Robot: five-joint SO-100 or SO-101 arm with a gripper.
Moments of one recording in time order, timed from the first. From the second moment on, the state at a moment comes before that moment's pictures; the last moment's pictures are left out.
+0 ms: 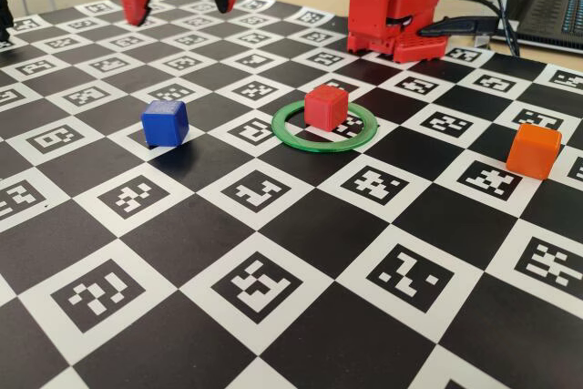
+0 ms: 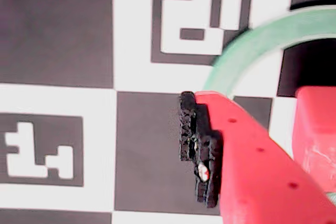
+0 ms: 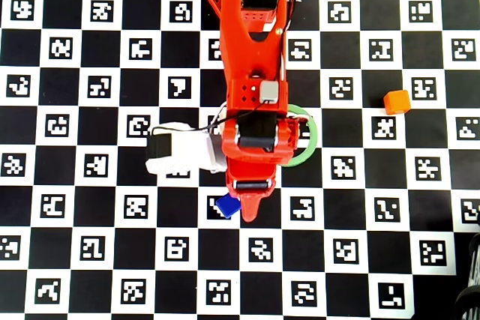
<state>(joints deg) 4.0 69.9 59.8 95.6 -7.0</state>
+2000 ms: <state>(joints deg) 8.1 55.9 71.4 72.9 -20.2</state>
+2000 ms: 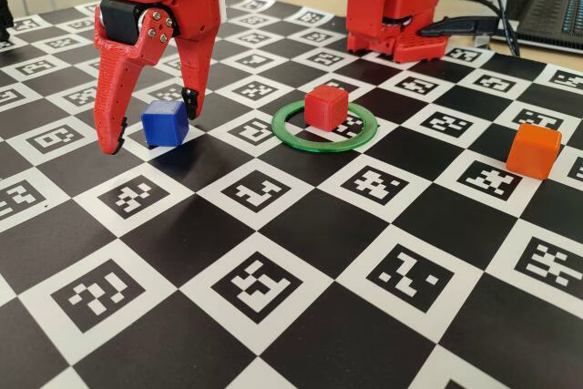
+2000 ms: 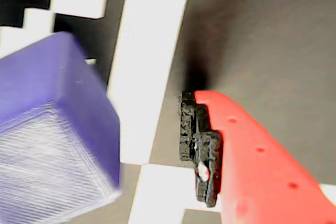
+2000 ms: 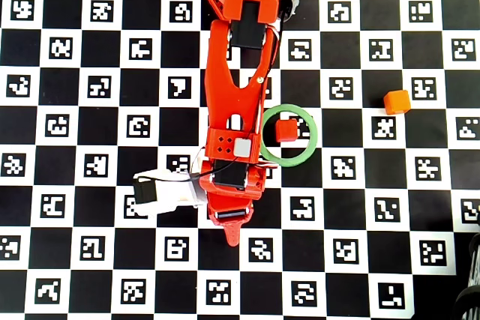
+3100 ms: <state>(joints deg) 7.9 55.9 66.7 77.4 -41.0</state>
